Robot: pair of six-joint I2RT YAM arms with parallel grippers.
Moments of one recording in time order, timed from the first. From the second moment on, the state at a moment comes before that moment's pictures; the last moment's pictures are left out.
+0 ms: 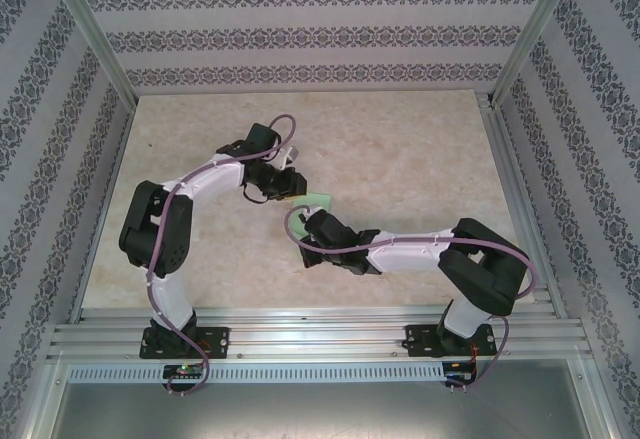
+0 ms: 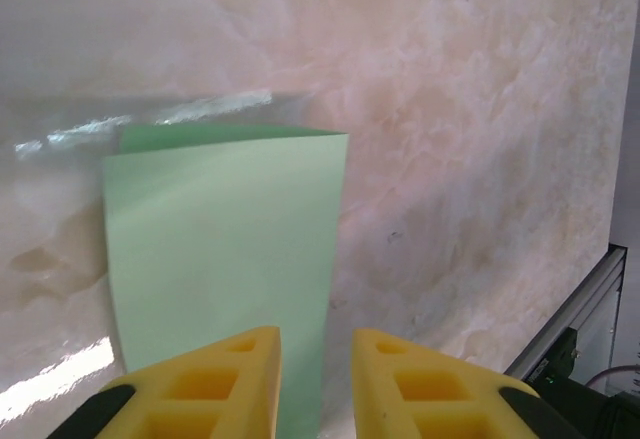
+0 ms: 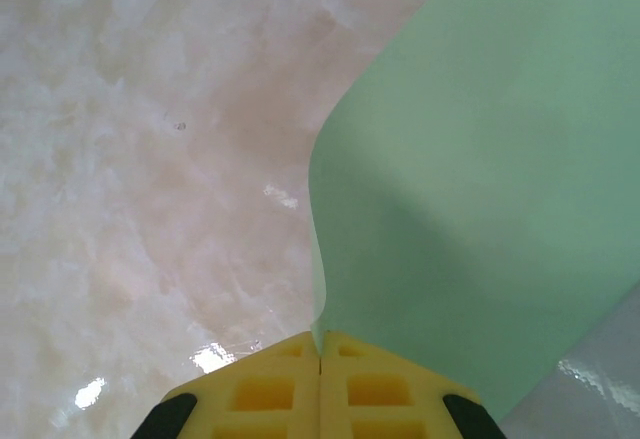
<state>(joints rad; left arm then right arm) -0.42 1.87 1.33 -0.56 0.62 -0.47 1.00 1.64 0.77 0.04 0.05 0.51</state>
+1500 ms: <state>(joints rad) -0.46 2.14 1.45 -0.57 0.61 -0.42 0.83 1.68 0.74 0.08 -0.13 0.59</state>
